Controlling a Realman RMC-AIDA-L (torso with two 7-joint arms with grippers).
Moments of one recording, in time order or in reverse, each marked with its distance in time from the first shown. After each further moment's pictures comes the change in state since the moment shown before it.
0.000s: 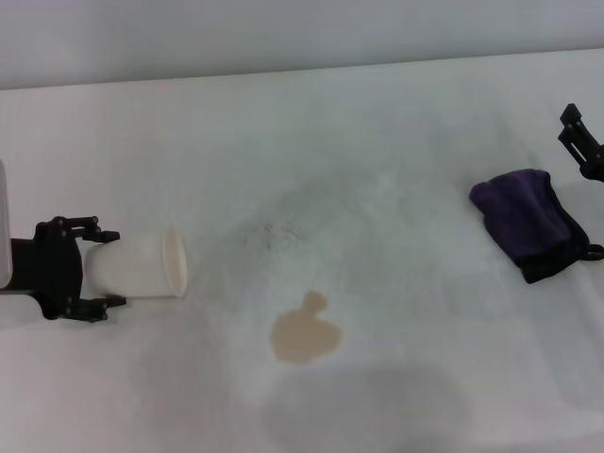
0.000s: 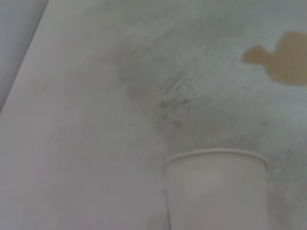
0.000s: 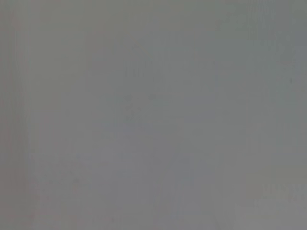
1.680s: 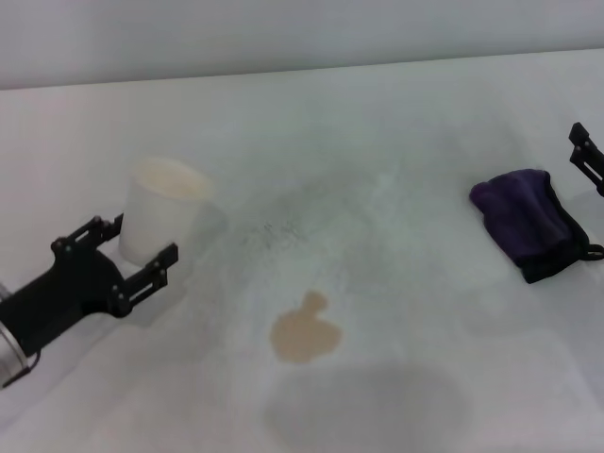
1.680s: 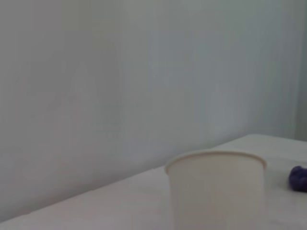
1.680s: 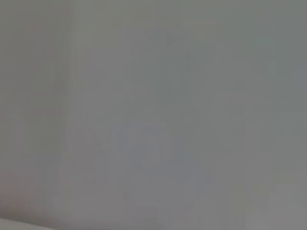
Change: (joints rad) left arm 0.098 -0.010 -0.012 -0.708 -1.032 -0.002 0.385; right arm -0.076 -0.019 -0.178 -0.160 -0.028 -0.004 -0.004
